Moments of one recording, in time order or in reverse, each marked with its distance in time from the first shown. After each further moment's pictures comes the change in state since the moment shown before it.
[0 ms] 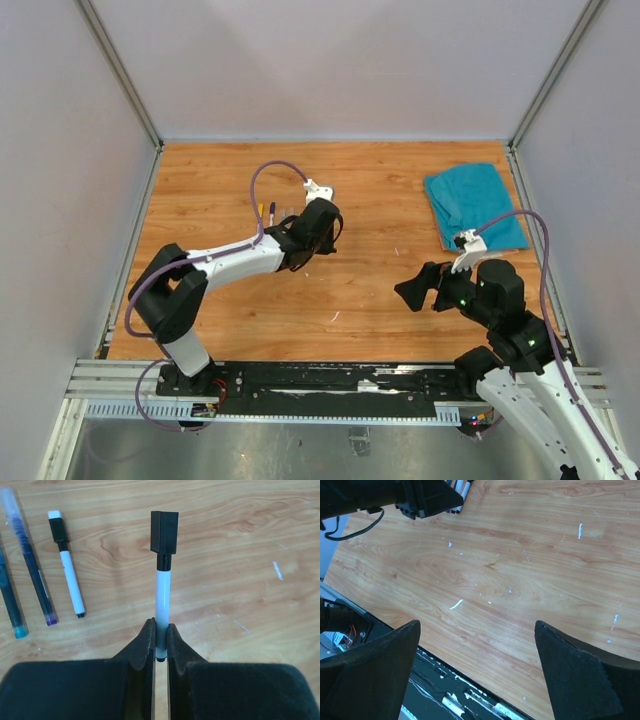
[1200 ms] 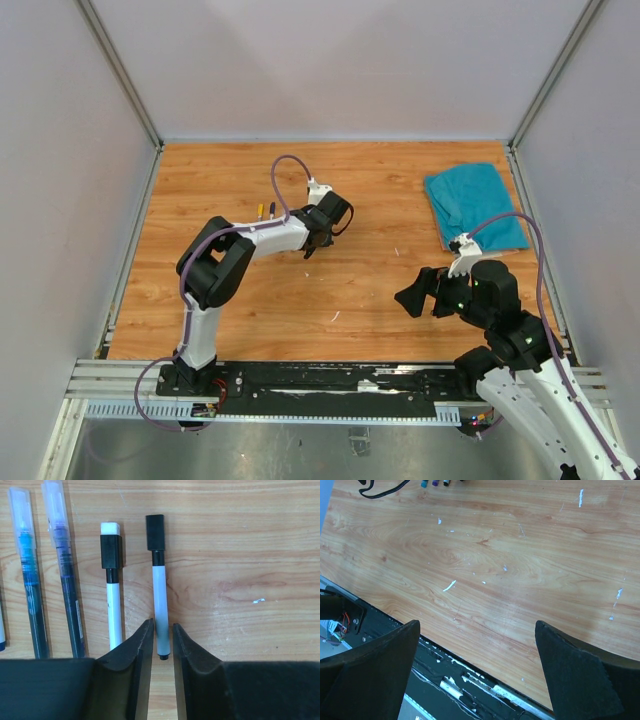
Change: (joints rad) left arm 0.089 0.386 0.270 -0.172 -0.169 -0.045; right arm 0.000 0.013 -0.013 -0.083 -0.010 0.010
